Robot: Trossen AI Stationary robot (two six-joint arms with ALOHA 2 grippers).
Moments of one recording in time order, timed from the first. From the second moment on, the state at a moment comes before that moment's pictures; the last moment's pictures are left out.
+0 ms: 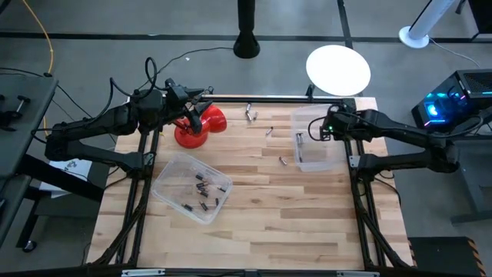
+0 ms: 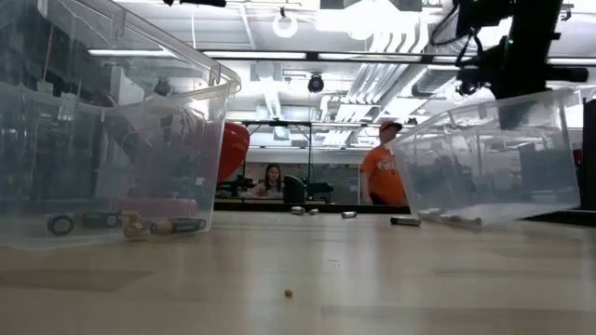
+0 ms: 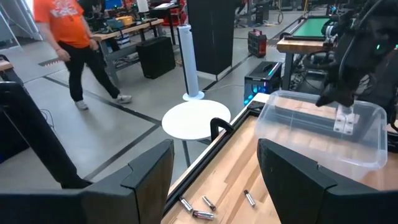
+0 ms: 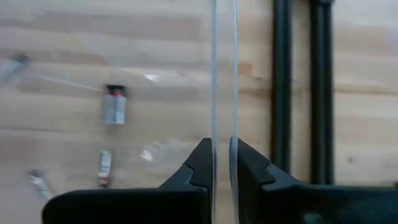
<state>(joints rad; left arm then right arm) 0.18 1.00 1.14 -0.35 -0.47 0.03 -0.38 0.99 0.93 -1.32 0.41 1.08</state>
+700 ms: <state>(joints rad) 0.18 1.00 1.14 -0.35 -0.47 0.06 -0.38 0.97 1.29 -1.26 0.47 0.78</state>
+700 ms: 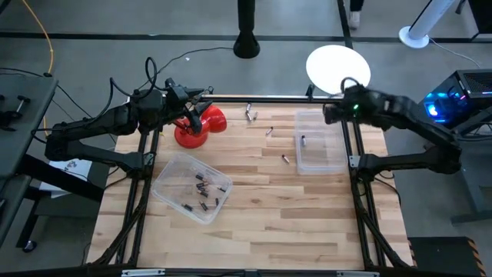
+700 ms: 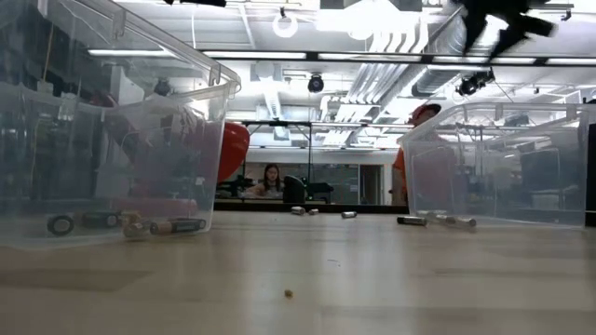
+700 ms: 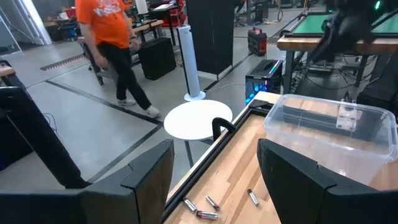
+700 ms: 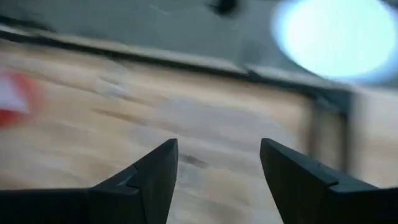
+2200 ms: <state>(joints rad) 0.18 1.00 1.14 -0.35 -0.37 0.01 -0.48 2.24 1.83 -1.13 0.00 0.65</state>
